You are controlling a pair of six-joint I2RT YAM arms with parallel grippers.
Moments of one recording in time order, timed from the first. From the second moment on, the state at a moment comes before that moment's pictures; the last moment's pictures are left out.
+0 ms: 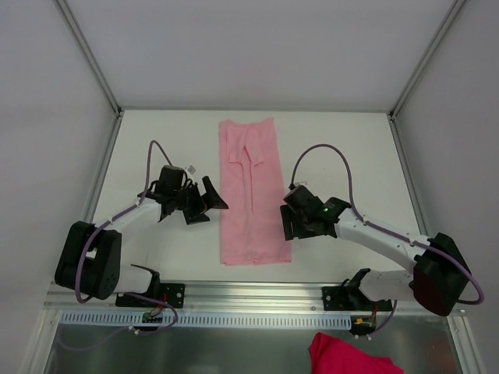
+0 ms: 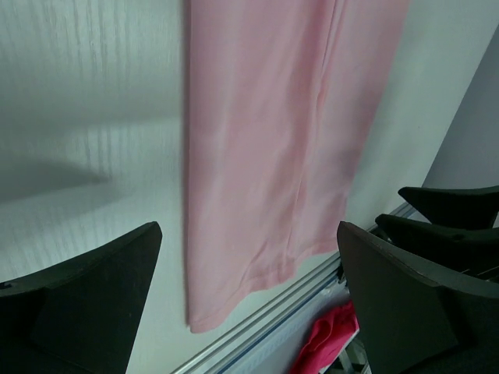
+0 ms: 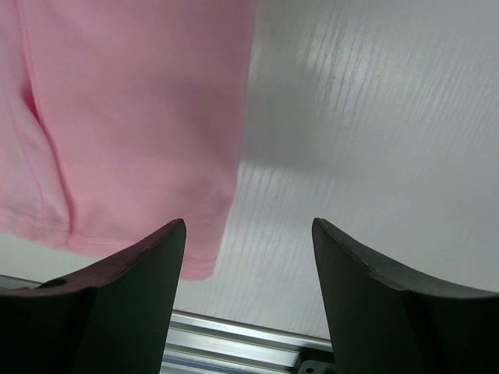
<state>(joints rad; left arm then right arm) -0.27 1.35 0.66 -0.22 0.51 -0.76 0.83 1.28 0.80 -0.71 0.20 0.56</state>
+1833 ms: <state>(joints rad) -0.73 1.18 0.48 -0.33 0.23 -1.02 1.07 1.32 0.70 -0.66 0.22 0.85</state>
